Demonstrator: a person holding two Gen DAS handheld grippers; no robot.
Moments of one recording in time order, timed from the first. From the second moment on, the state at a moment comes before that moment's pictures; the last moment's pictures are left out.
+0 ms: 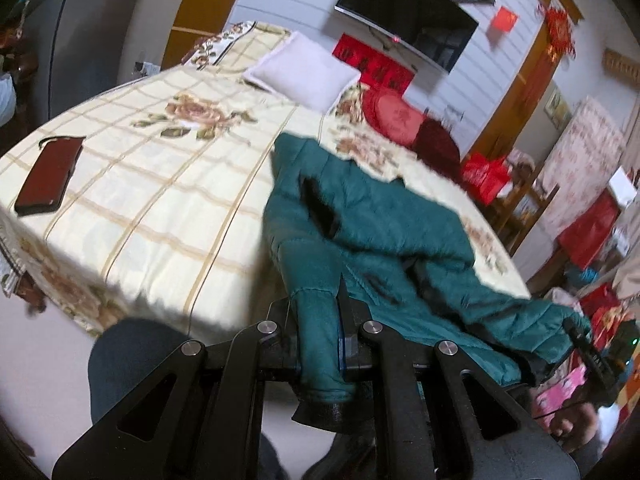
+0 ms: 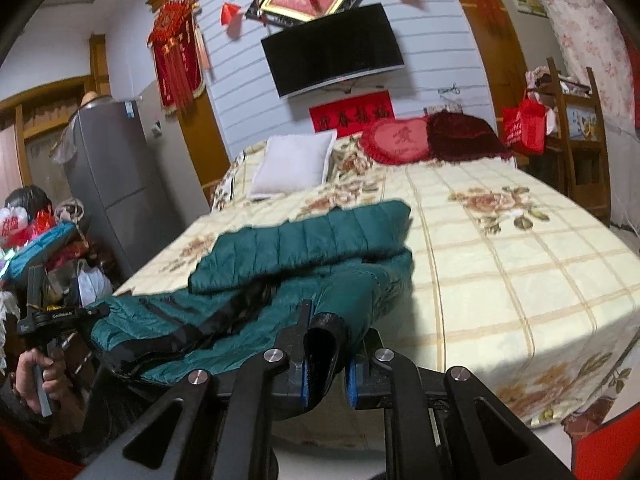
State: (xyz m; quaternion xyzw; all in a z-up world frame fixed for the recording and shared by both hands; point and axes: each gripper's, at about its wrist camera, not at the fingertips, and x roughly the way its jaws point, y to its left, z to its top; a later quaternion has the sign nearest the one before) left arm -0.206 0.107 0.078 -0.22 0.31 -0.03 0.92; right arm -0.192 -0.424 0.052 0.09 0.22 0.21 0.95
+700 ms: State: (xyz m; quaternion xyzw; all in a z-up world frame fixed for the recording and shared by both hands) left arm -0.021 0.128 0.135 -0.28 0.27 0.01 0.92; right arm -0.032 -0.384 0.128 0.17 0.17 0.16 0.96
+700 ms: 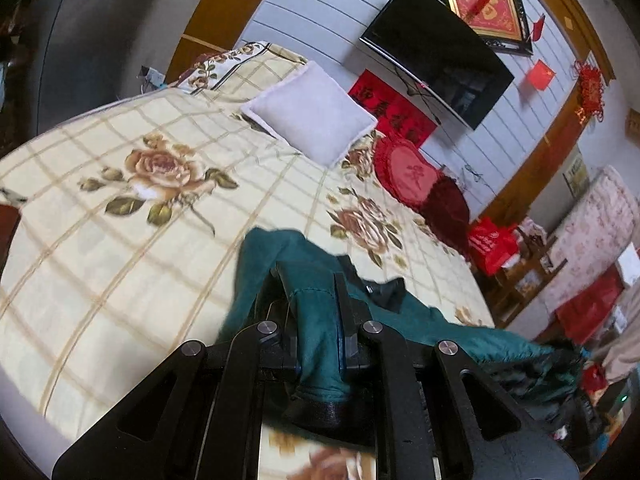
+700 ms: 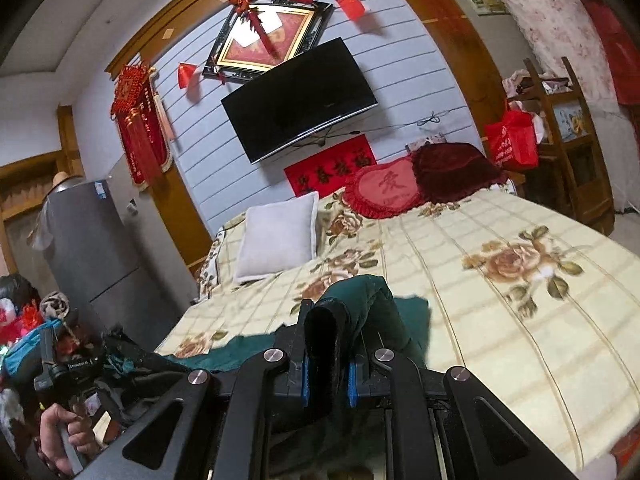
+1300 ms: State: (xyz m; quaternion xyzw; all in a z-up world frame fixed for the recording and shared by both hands) left arm 0.146 0.116 0.041 -0.20 0.31 0.08 0.93; right arm 0.182 -0.345 0.036 0.13 0.28 0.06 0.95
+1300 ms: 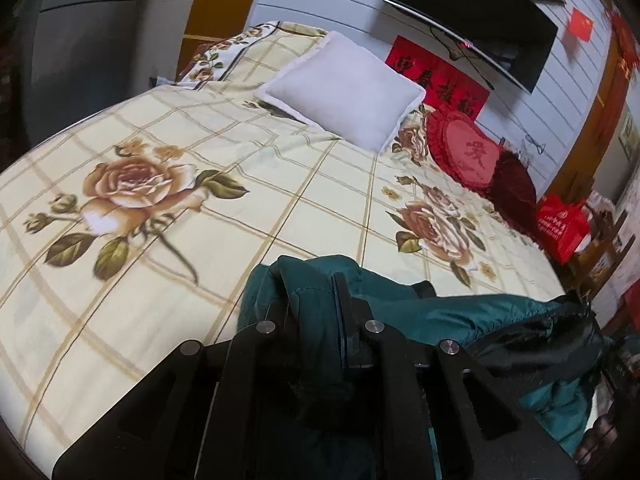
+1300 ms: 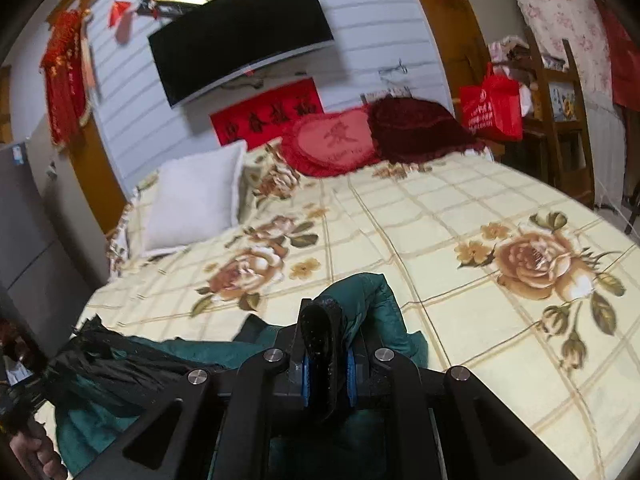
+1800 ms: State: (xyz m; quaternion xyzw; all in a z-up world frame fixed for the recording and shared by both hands) left arm 0.183 0.138 0.007 -0.27 0.40 0.02 0.88; right arm 0.221 -0.361 -0.016 0.18 0.39 0.10 0.90
